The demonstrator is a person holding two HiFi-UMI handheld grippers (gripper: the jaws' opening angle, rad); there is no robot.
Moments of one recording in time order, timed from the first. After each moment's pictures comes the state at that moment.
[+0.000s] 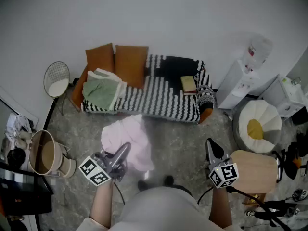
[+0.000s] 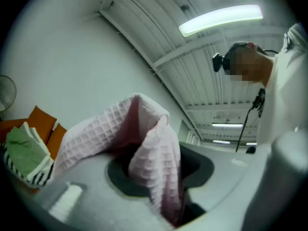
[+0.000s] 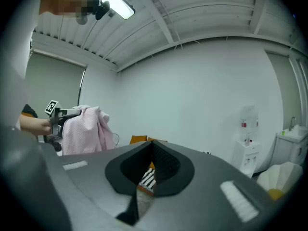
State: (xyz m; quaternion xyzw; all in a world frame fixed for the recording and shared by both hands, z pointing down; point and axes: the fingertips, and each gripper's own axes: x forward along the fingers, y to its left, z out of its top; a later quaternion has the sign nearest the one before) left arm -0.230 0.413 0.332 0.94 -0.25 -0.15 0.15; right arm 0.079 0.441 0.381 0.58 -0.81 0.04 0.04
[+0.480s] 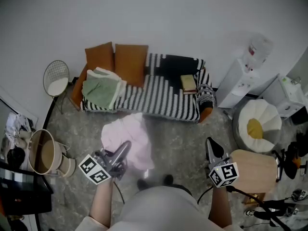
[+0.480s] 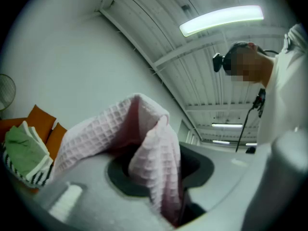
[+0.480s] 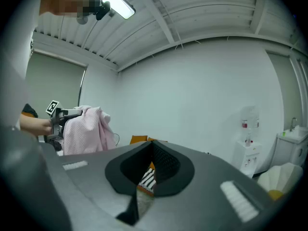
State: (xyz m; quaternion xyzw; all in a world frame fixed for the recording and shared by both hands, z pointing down) left arm -0.230 0.411 0.333 0.94 -0.25 -0.15 0.15; right arm 0.075 0.441 0.380 0.58 -0.81 0.04 0.04
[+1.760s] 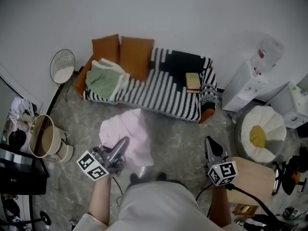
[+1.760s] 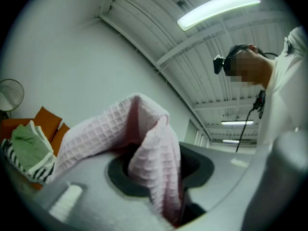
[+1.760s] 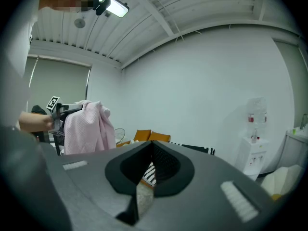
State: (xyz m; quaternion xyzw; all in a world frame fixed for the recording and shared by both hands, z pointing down) left arm -0.135 0.409 0.350 0.93 -0.30 -0.15 0.15; right arm 0.176 0.410 0.417 0.53 -0.84 0.06 0.06
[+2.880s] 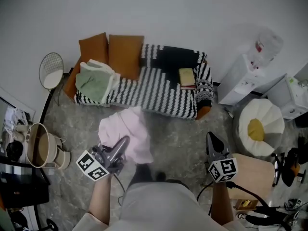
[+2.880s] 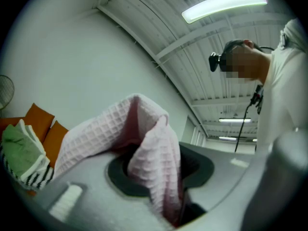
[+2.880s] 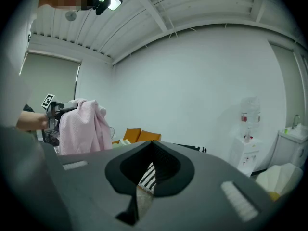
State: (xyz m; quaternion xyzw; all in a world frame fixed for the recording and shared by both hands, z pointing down) left arm -0.105 0.310 0.361 0.94 -0.28 -0.13 0.15; right arm 0.206 0.323 0.428 0.57 -0.81 0.07 0.07
